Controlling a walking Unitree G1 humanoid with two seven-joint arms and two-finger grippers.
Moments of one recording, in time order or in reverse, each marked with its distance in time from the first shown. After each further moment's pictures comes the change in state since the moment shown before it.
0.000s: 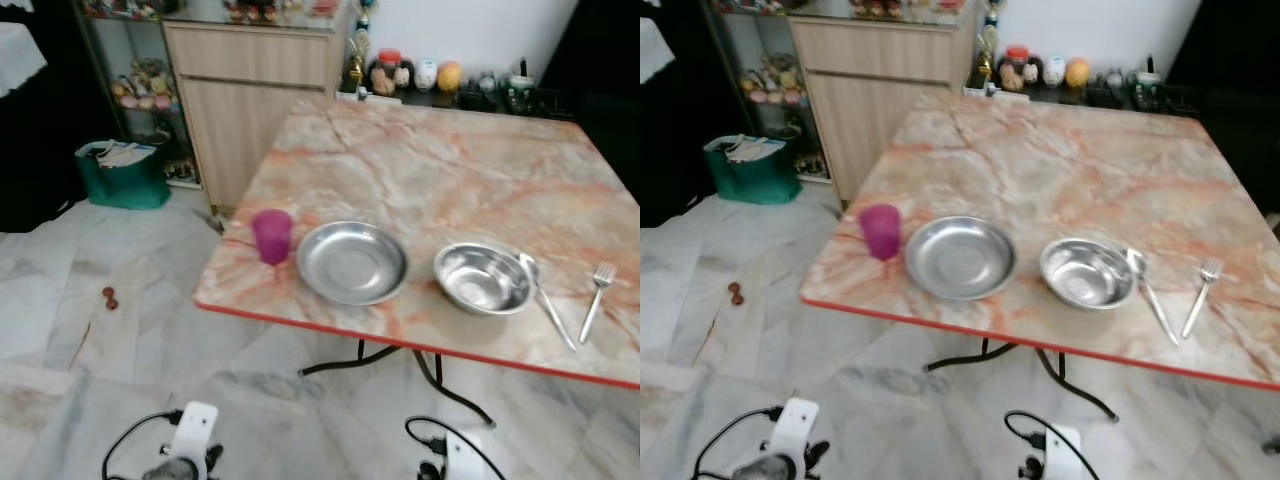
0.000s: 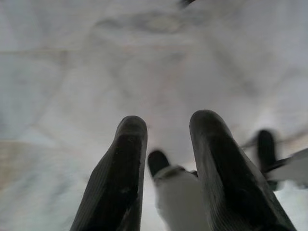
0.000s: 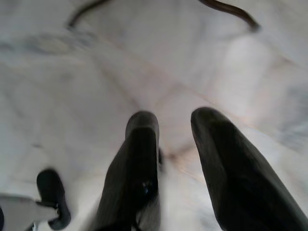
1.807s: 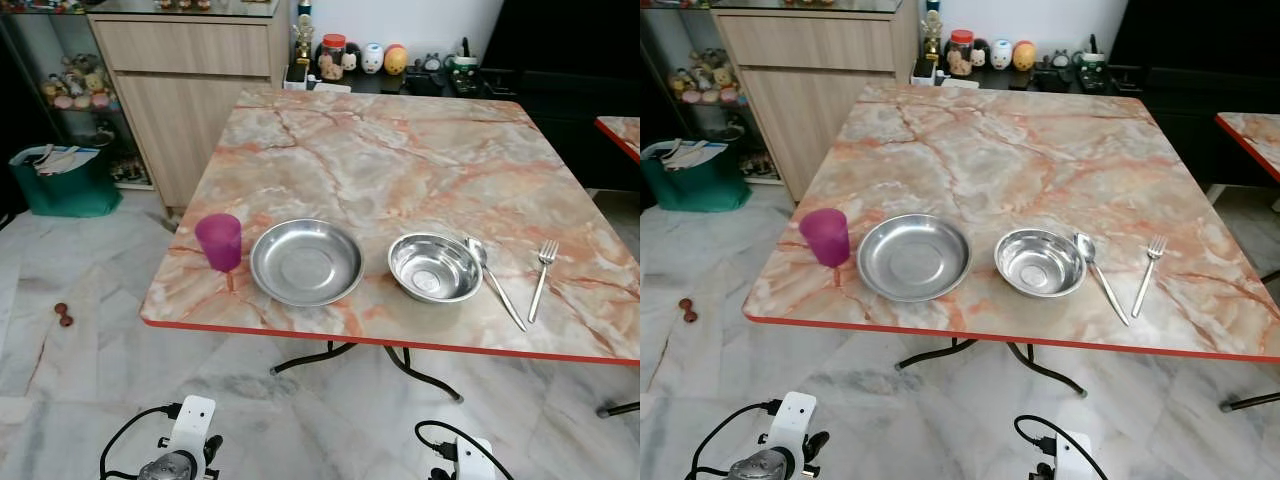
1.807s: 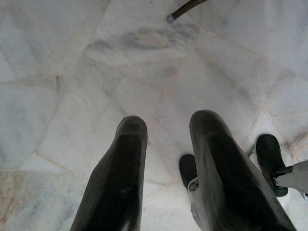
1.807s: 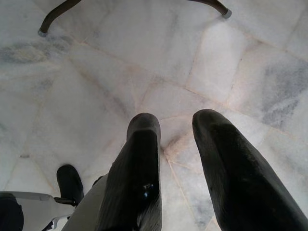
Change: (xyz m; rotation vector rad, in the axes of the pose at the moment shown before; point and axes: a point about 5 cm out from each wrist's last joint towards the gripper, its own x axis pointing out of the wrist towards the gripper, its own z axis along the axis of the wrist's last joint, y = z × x) left arm -0.003 0.024 0.005 0.005 -0.030 0.065; right arm 0.001 0.000 0.002 0.006 0.005 -0.002
